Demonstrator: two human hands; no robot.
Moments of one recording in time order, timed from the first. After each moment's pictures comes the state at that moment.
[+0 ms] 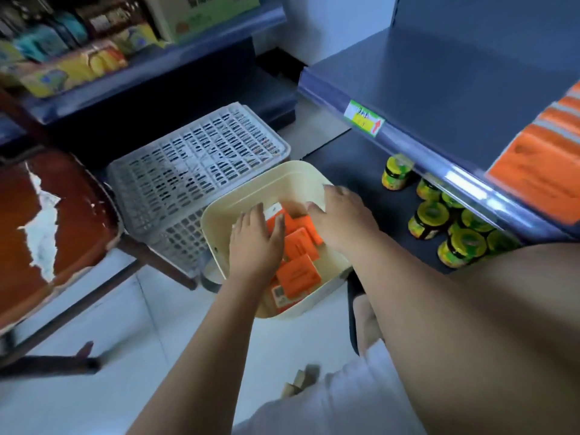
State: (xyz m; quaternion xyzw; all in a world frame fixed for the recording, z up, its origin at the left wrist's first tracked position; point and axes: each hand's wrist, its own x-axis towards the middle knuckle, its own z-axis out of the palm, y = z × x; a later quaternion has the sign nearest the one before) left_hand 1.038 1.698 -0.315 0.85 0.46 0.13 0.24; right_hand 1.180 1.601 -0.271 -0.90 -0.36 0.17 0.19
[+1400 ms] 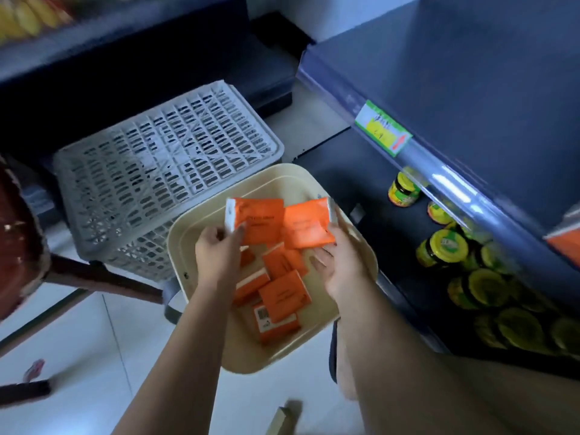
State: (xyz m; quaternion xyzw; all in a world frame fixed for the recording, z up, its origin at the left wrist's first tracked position) left_hand 1.073 1.767 -0.364 0.51 0.62 0.25 0.54; right_hand 1.215 1.643 -0.385 -0.55 0.19 0.45 0.68
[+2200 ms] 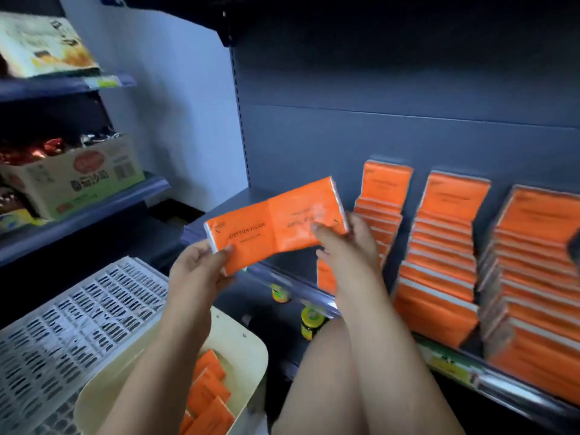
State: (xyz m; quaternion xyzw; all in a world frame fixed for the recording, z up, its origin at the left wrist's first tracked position) left_hand 1.159 1.640 -0.127 0.61 0.22 0.28 0.71; right_hand 1.259 1.454 -0.103 -0.59 -0.07 0.03 0.80
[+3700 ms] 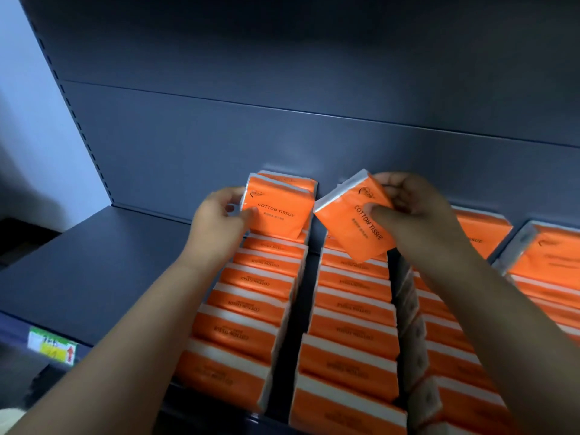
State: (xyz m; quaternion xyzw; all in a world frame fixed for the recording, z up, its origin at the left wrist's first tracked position) left_hand 1.473 1.532 -0.123 0.80 0.04 0.21 0.57; right_hand 1.451 1.251 -0.057 -0.80 -0.10 -0.14 0.58
